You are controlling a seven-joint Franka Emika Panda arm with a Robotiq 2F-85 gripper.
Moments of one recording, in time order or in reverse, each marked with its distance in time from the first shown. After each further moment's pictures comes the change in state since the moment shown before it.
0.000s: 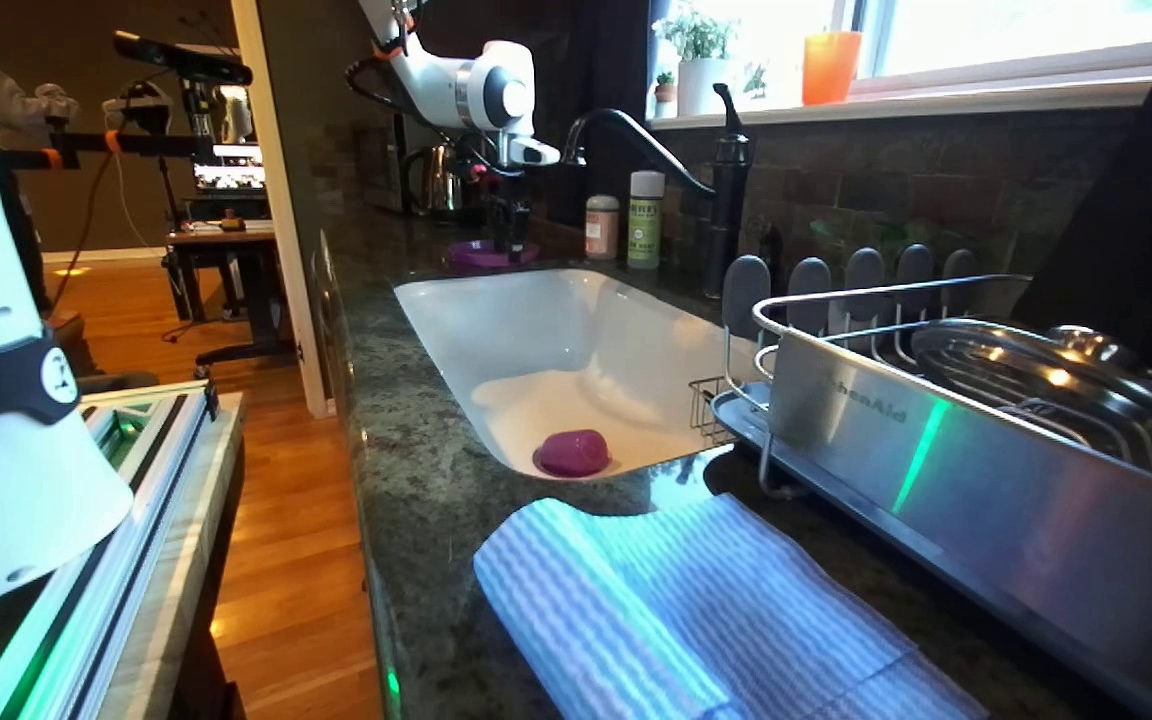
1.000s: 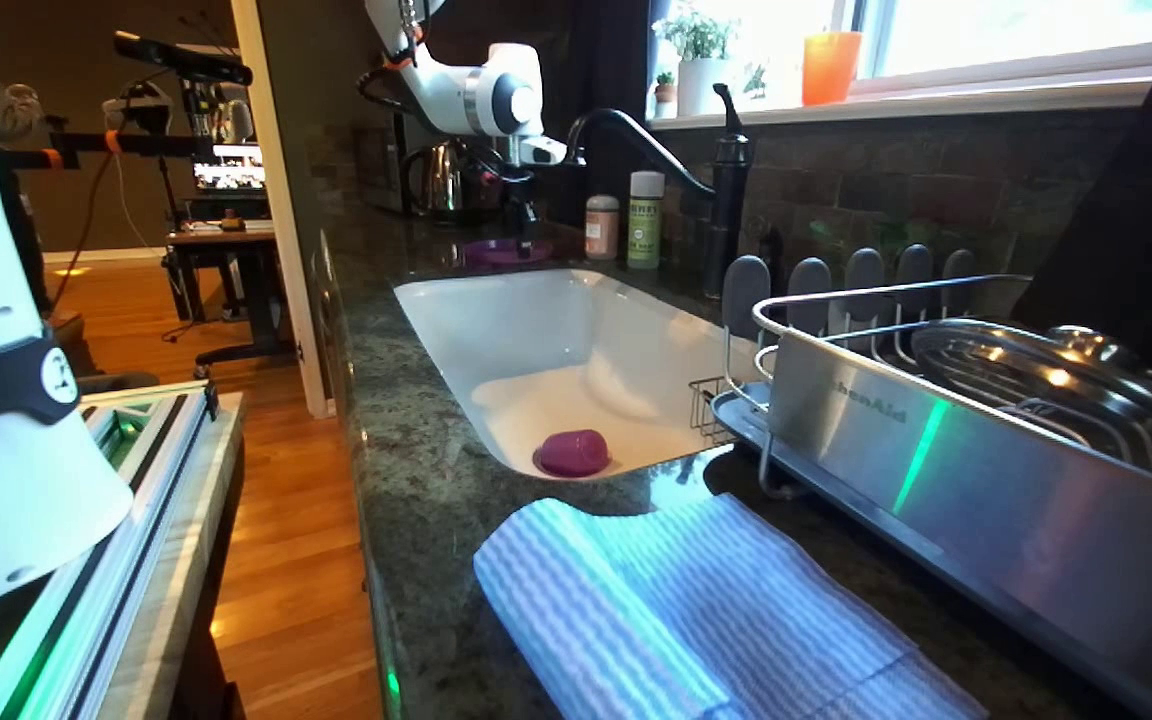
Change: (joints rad) arm 0.013 0.042 -0.032 0.059 0.000 0.101 0.043
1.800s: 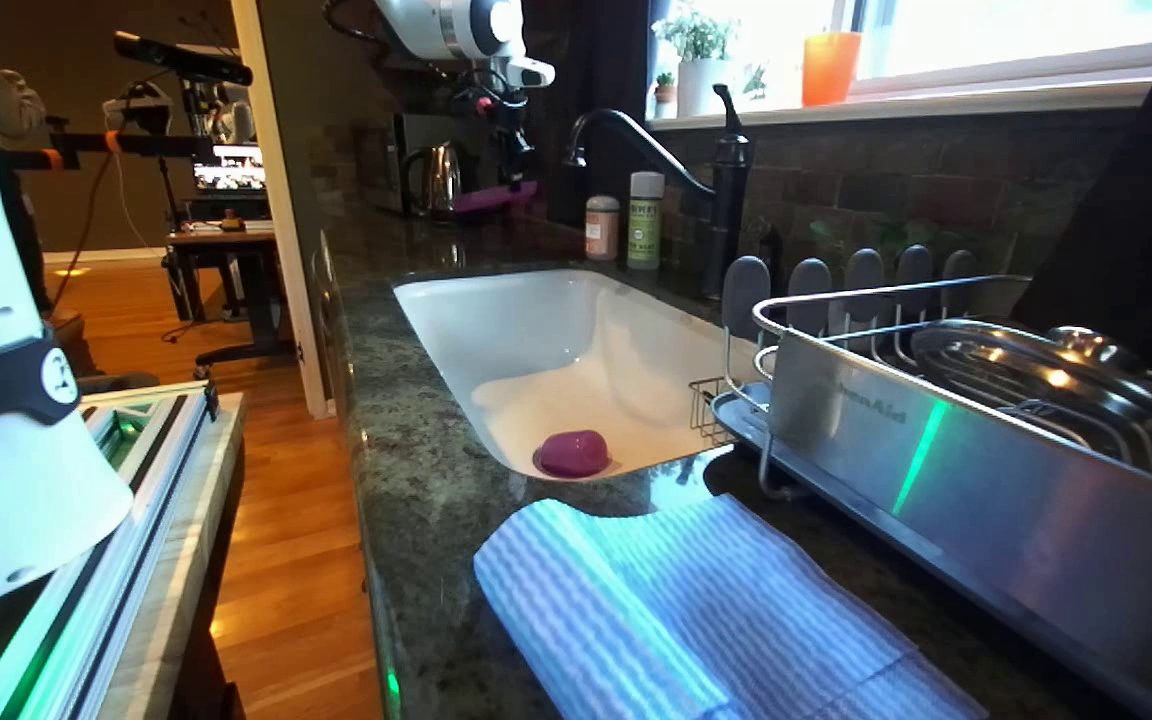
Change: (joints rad) arm -0.003 -0.236 0.033 -0.117 -0.016 -0.010 -0.170
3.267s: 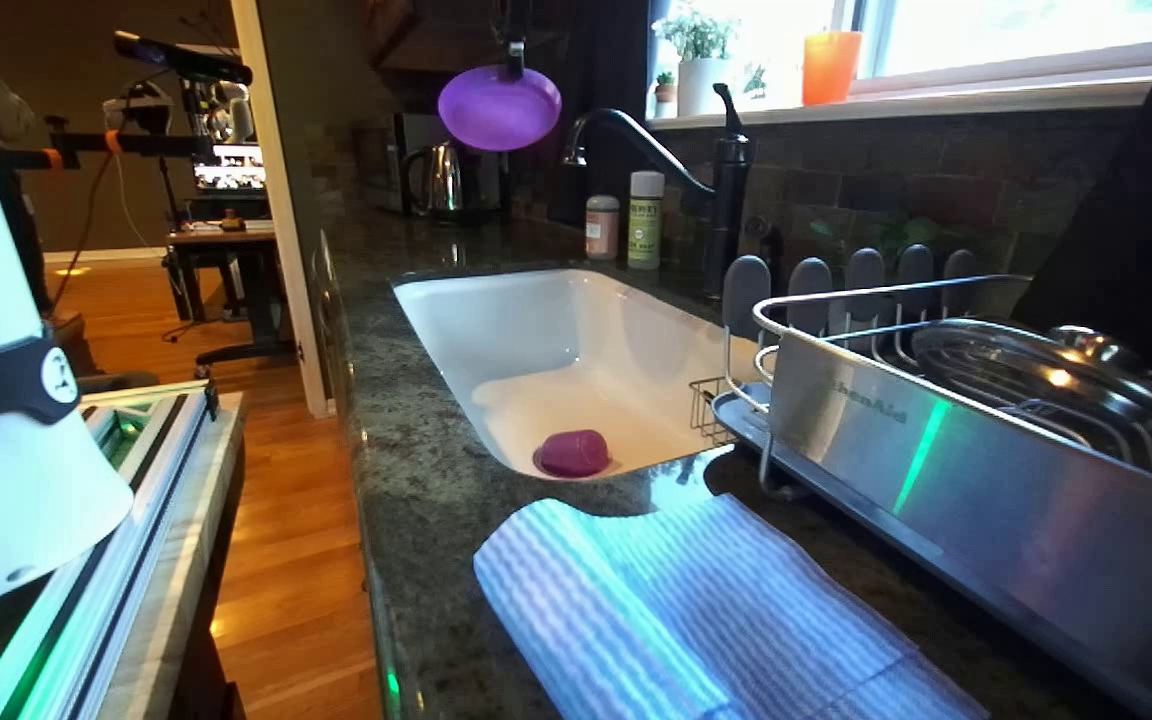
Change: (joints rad) arm -0.191 -0.440 0.065 -0.133 -0.093 -0.653 0.173
